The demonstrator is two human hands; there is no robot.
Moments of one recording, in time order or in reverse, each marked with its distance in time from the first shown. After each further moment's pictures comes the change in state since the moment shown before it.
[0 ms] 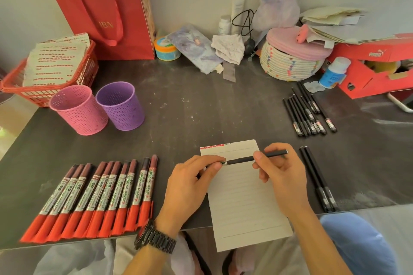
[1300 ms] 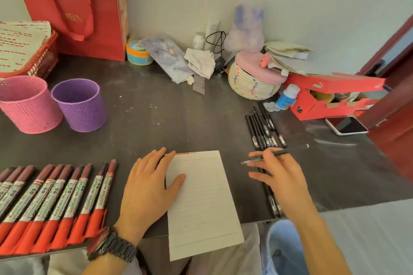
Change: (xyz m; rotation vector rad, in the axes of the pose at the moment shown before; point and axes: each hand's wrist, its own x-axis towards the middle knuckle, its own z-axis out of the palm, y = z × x) left_hand 0.003 0.000 0.008 0.395 -0.031 -0.118; right_hand 0.014 -0.050 -0.064 -0.030 0.031 0.169
